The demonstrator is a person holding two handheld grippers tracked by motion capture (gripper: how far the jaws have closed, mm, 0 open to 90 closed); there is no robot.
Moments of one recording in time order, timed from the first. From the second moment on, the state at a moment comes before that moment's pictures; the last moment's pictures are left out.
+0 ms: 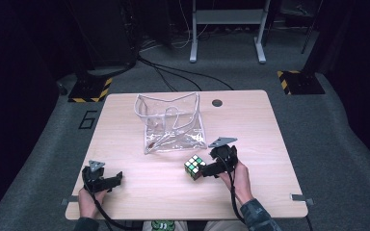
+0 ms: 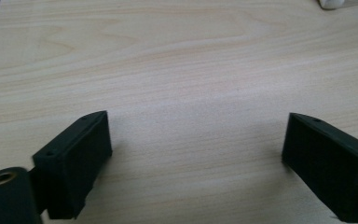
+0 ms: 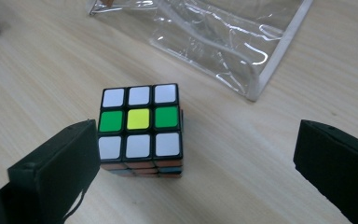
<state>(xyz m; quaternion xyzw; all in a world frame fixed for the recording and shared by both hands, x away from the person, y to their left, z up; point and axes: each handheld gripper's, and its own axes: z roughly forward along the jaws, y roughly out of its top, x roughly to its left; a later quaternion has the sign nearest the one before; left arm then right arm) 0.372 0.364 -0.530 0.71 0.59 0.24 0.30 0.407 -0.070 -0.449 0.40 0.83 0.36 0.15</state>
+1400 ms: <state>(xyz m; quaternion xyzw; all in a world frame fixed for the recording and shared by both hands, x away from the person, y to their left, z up) 0.465 0.338 -0.409 0.75 0.53 0.12 0.37 0.482 -0.076 -0.396 0.41 0.83 0.36 0.10</state>
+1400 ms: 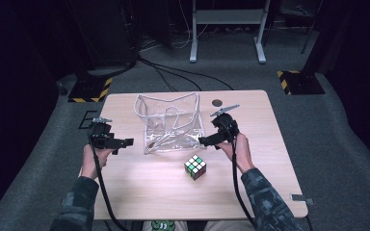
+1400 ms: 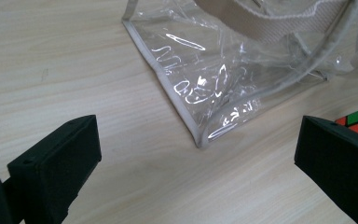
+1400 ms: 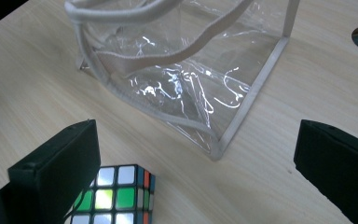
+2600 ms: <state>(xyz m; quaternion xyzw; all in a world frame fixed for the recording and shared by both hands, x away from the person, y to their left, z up) 0.544 0.292 -0.372 0.72 0.56 0.12 0.39 0.545 -0.025 -0.371 0.43 0.82 0.35 0.09</state>
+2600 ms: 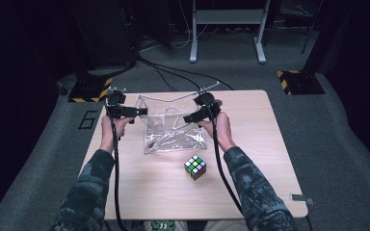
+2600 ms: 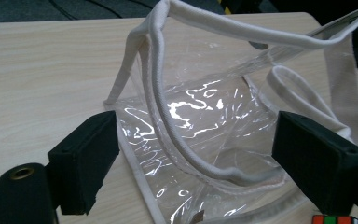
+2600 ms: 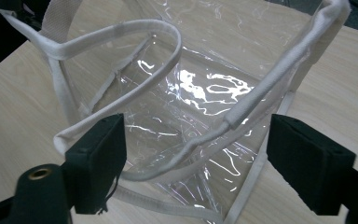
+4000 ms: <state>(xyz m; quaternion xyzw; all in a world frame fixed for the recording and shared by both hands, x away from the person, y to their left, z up) 0.544 0.265 -0.358 0.81 0.45 0.25 0.28 0.528 -0.127 -0.362 0.48 0.80 0.30 0.17</state>
